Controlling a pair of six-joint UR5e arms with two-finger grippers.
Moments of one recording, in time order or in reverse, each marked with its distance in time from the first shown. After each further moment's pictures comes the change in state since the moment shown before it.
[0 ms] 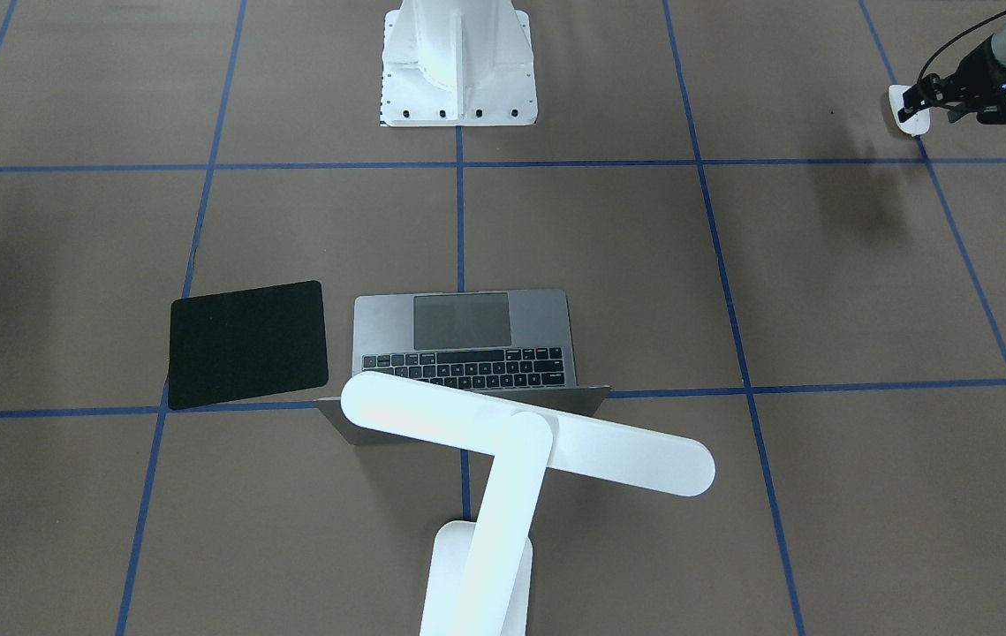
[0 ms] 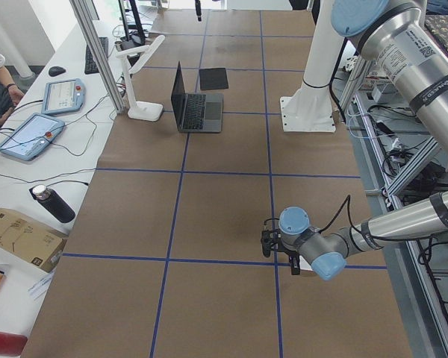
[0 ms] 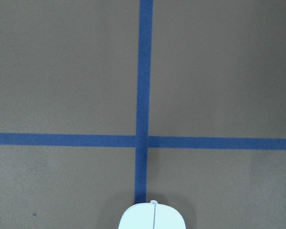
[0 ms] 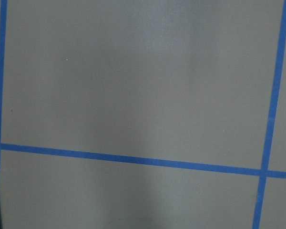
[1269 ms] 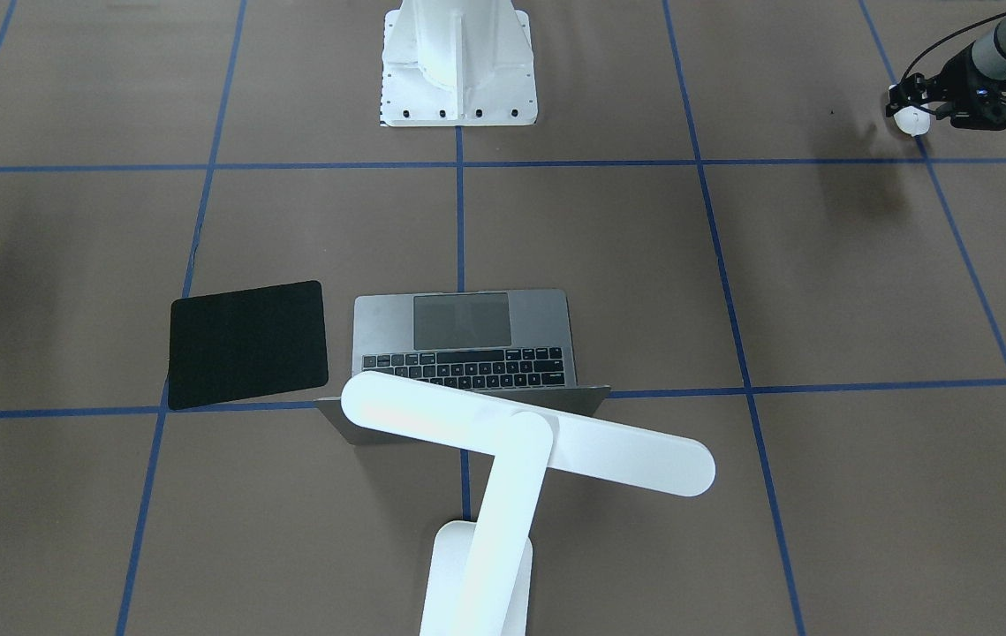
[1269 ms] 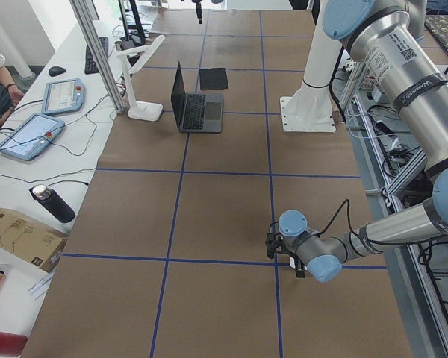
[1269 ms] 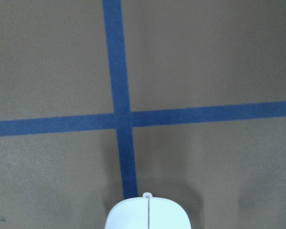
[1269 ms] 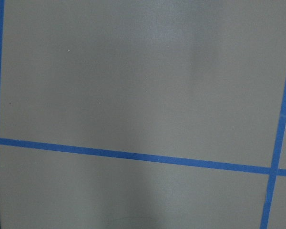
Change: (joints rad) left arm 0.112 0.005 0.033 -0.015 0.000 0.003; right arm -0.023 0.000 -0.002 -0.001 -0.009 0.006
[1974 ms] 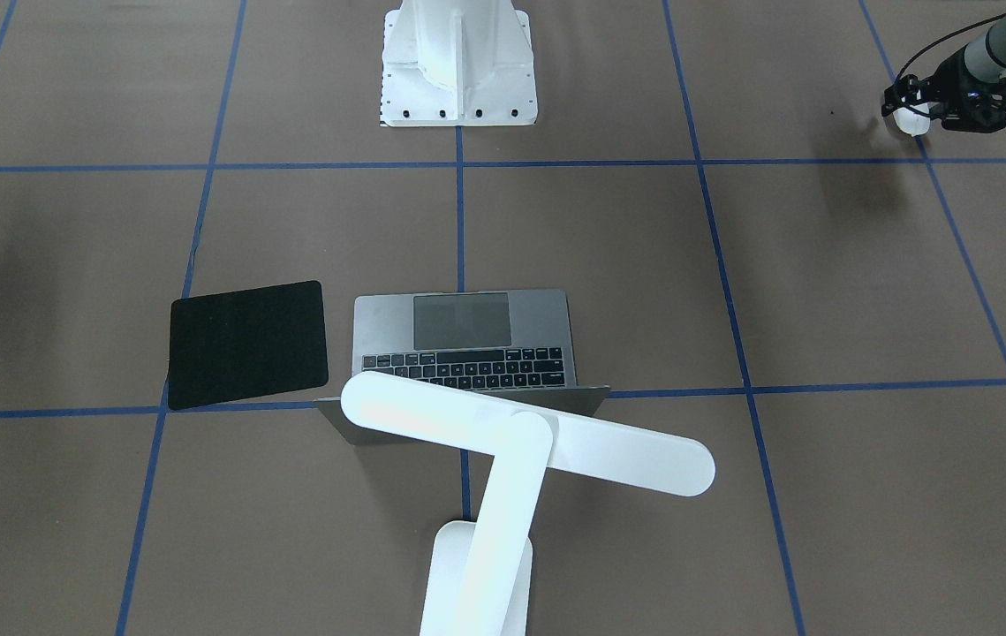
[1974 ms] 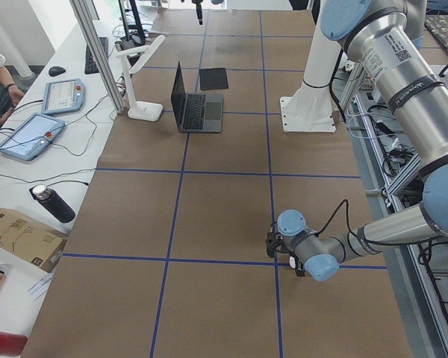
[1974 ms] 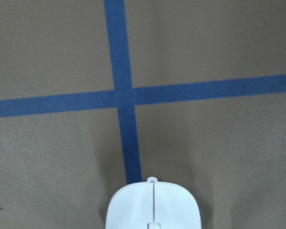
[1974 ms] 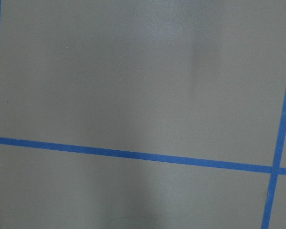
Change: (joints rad) left arm 0.030 -0.015 0.008 0.003 0.001 -0.005; right arm -0.006 0.000 -0.010 0.001 0.000 0.000
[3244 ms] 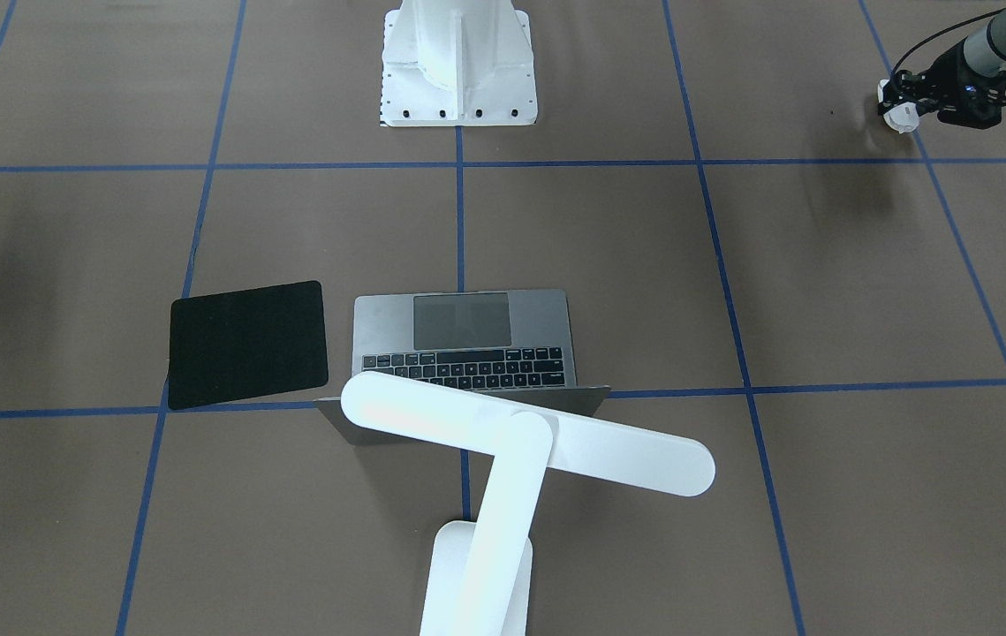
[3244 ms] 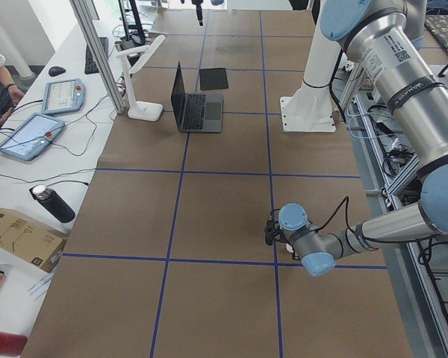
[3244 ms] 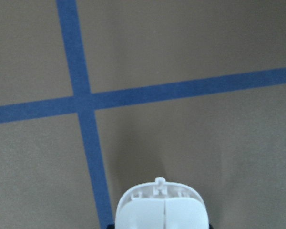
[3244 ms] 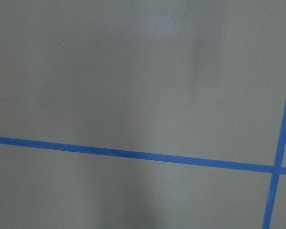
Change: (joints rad) left arm 0.001 -0.016 -0.045 -0.136 -0.017 -0.057; right arm -0.005 0.001 -0.013 0.007 -0.001 0.000
